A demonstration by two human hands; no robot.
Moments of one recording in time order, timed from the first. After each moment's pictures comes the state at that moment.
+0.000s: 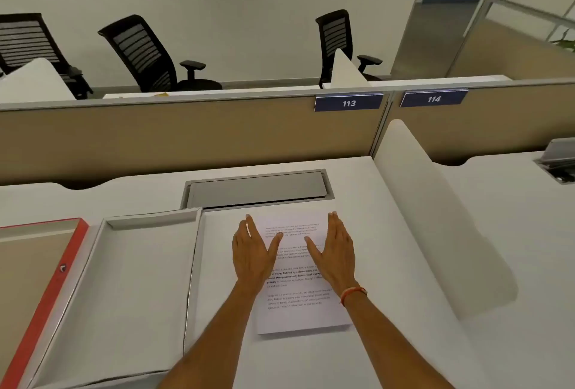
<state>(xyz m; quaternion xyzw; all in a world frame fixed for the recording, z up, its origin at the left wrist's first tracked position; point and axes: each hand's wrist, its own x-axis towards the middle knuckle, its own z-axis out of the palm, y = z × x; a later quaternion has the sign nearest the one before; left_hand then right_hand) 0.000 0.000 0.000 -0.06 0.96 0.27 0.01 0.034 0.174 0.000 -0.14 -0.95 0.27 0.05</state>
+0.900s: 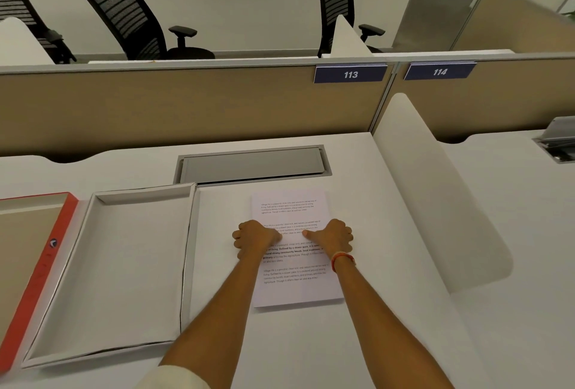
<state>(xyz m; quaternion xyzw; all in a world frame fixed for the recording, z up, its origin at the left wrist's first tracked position) -0.016 0.018 -0.005 -0.27 0.88 0.29 0.25 0.018 0.178 -0.005 -0.38 -0.85 0.33 -0.16</state>
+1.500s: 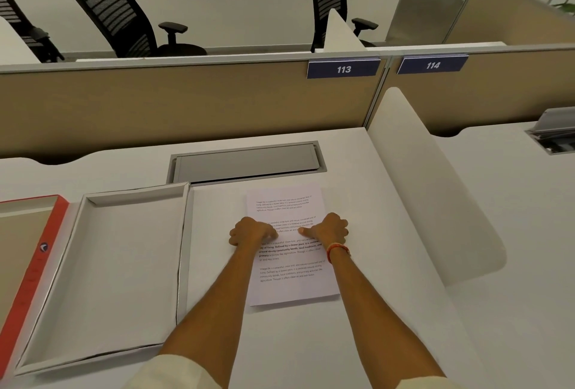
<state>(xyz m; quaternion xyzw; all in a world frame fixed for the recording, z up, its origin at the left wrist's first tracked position) -0.022 0.017 0.005 -0.25 0.88 0.28 0.28 0.012 0.179 0.003 -0.39 -0.83 0.35 -0.17</state>
